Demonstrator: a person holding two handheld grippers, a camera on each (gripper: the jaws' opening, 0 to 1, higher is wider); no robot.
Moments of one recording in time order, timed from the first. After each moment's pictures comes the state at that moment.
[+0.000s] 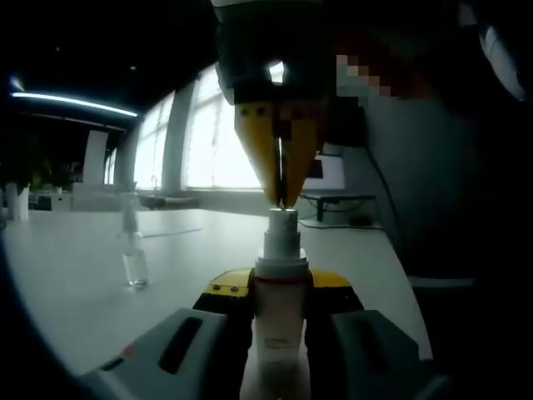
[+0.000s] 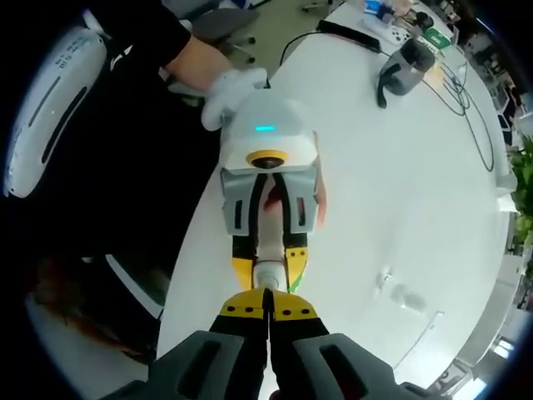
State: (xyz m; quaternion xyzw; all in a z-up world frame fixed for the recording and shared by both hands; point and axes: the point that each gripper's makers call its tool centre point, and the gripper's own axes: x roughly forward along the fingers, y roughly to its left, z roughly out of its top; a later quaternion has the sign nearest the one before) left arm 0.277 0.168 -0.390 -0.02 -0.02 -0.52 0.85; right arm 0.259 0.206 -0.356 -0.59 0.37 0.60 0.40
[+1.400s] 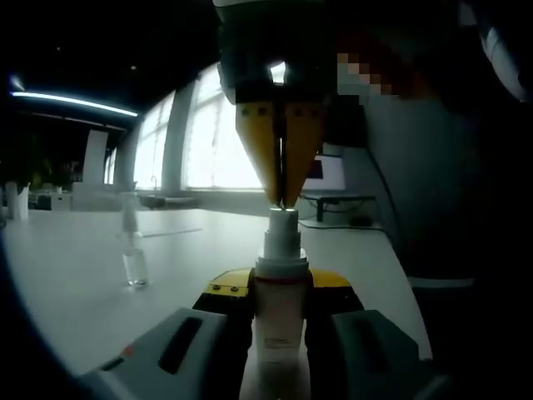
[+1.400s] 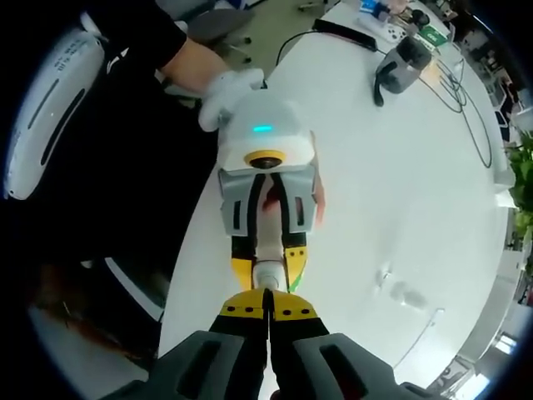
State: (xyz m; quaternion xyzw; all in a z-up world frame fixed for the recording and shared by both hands) left arm 0.278 0.169 -0.391 -0.02 -0.02 -0.52 0.85; right arm 0.258 0.206 -0.357 -0.58 0.38 0.60 0.40
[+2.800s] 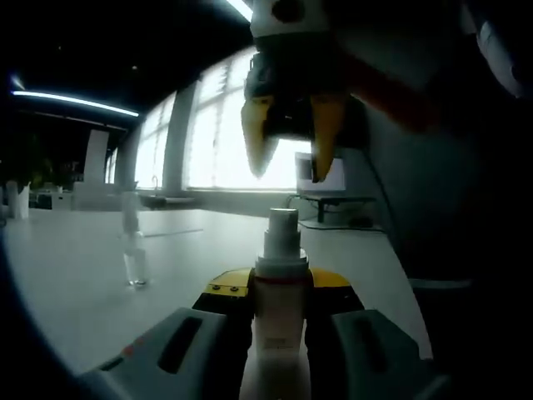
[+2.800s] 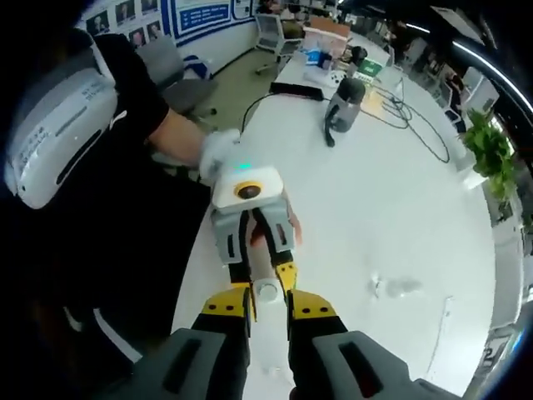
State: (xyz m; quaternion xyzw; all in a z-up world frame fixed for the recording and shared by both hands) left arm 0.280 0.171 -0.391 -0.02 -0.02 -0.52 0.86; right arm 0.267 0.205 -0.329 -0.40 0.29 0.63 0.60
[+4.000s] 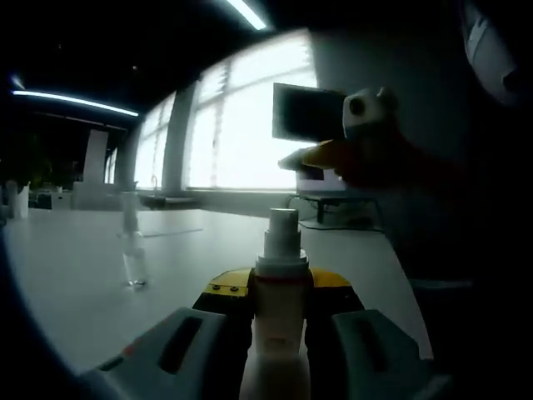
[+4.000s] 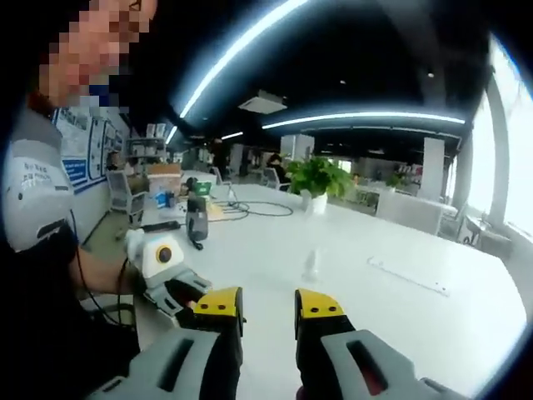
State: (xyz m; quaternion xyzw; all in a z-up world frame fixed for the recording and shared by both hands) left arm 0.280 0.168 -0.390 -0.02 -0.02 -0.52 0.86; right arm 0.290 0.120 -0.310 -0.08 0.08 0.39 0.91
